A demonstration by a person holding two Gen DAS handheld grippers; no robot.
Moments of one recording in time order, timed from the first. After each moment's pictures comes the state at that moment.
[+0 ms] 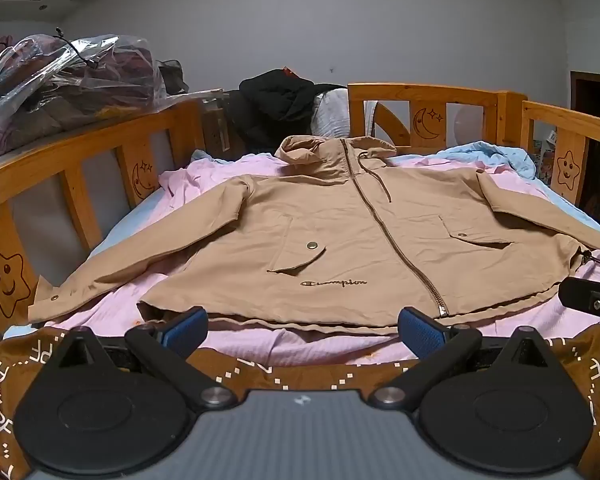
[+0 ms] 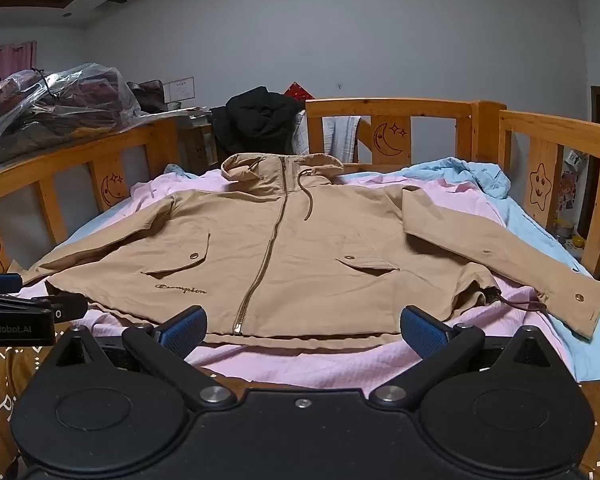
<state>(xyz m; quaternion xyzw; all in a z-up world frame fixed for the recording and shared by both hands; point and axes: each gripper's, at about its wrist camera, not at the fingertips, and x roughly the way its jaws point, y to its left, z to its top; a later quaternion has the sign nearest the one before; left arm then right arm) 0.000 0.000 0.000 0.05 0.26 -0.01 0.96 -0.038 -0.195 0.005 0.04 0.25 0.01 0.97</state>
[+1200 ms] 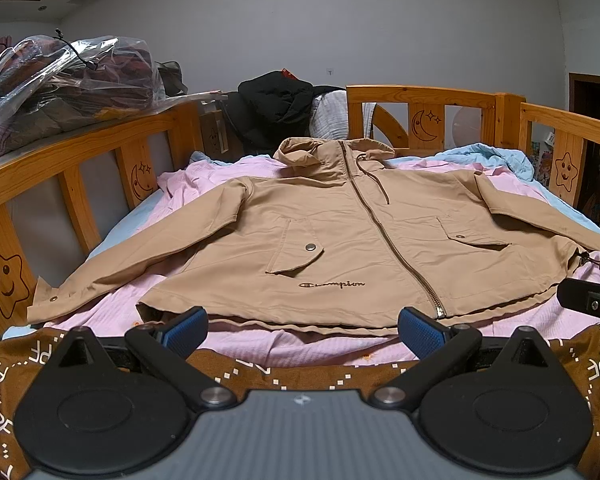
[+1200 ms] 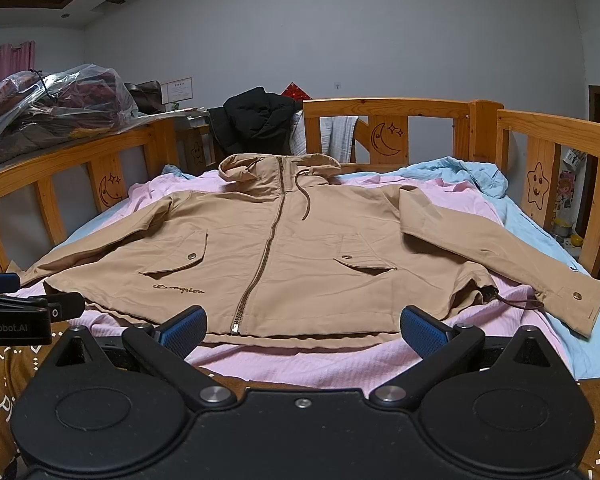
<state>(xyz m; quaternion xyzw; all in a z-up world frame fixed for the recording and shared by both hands) 0.000 0.000 0.000 0.05 0.26 -0.01 0.96 -0.038 -0.196 0.006 0.04 0.25 0.01 0.97</state>
